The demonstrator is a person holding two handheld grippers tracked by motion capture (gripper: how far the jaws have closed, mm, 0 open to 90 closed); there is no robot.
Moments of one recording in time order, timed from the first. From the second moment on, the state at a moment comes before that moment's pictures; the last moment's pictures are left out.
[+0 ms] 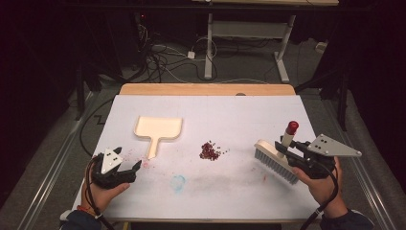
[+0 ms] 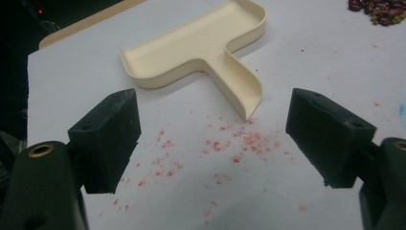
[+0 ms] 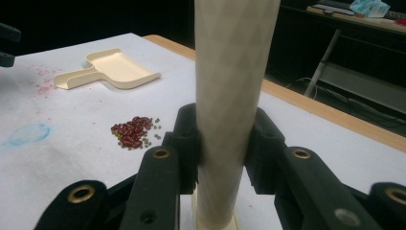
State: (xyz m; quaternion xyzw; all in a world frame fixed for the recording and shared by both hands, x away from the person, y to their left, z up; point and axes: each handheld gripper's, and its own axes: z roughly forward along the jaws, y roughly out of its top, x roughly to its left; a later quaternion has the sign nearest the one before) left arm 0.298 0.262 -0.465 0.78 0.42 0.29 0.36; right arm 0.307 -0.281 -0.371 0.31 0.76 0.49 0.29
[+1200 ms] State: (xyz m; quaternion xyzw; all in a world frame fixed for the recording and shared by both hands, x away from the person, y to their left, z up) left arm 0.394 0.212 -0.492 0.80 0.50 0.15 0.30; right arm 0.315 -0.265 -0.376 0.30 0.78 0.48 0.28
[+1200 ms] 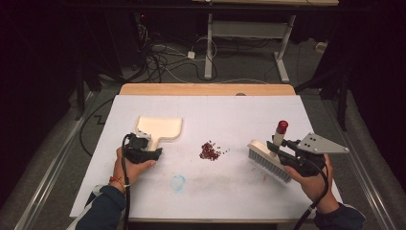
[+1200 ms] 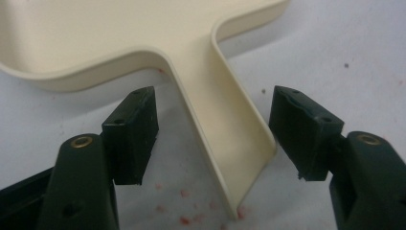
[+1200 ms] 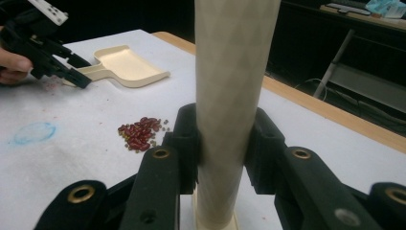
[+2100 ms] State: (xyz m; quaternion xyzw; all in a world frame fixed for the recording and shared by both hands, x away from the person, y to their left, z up) left arm 0.395 0.217 -0.472 0.80 0.51 0.16 0.29; right arm 0.320 -0.256 -0.377 0.29 0.78 0.48 0.26
